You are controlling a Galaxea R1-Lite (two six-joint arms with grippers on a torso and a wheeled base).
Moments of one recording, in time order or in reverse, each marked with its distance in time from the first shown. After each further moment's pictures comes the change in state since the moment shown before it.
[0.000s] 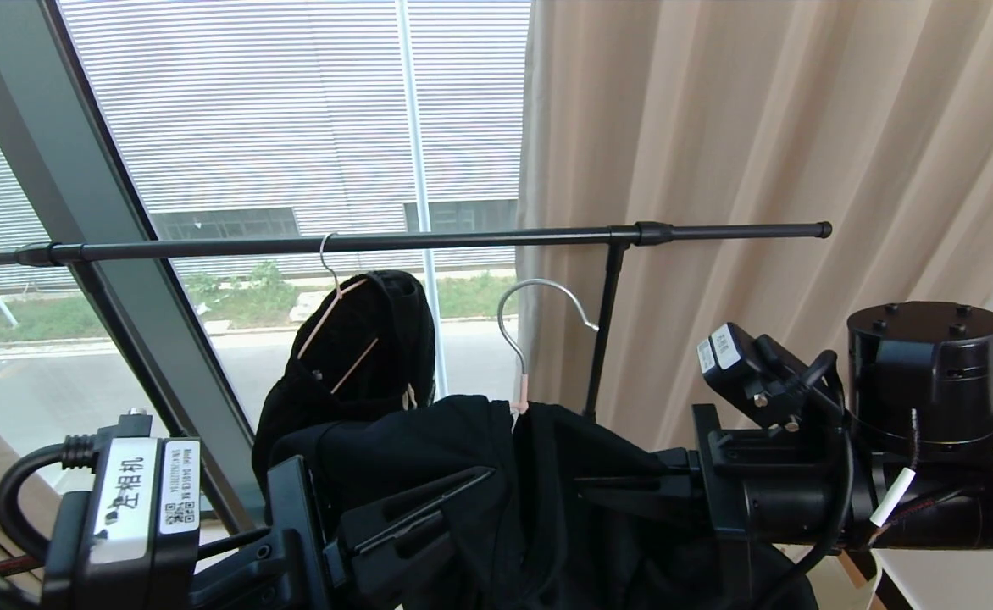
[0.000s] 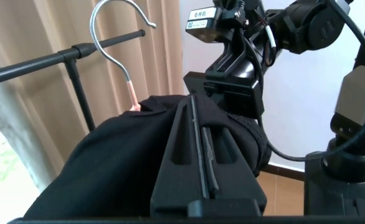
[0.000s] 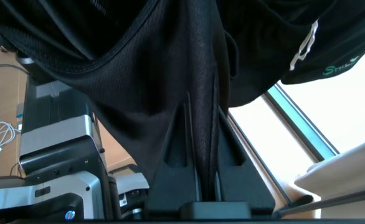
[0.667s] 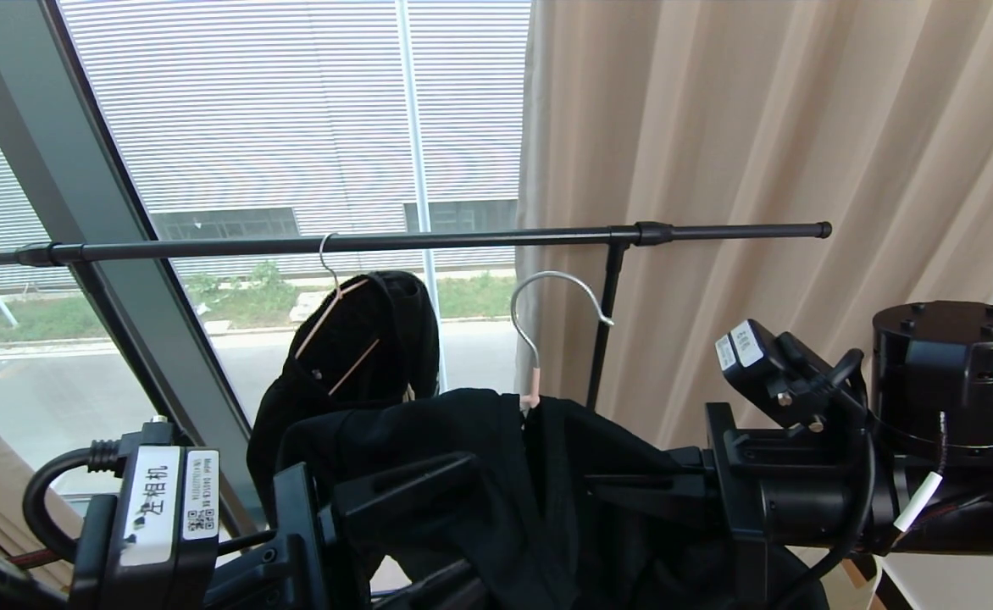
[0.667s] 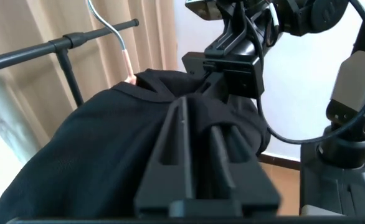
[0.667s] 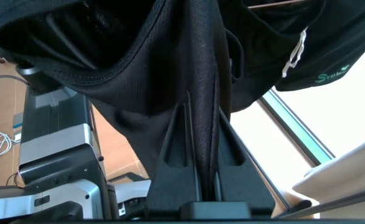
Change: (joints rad) left arm 0.043 0.014 0.024 0.000 -0.065 -0.001; right arm -0.006 -0.030 0.019 -0.007 -0.007 0.005
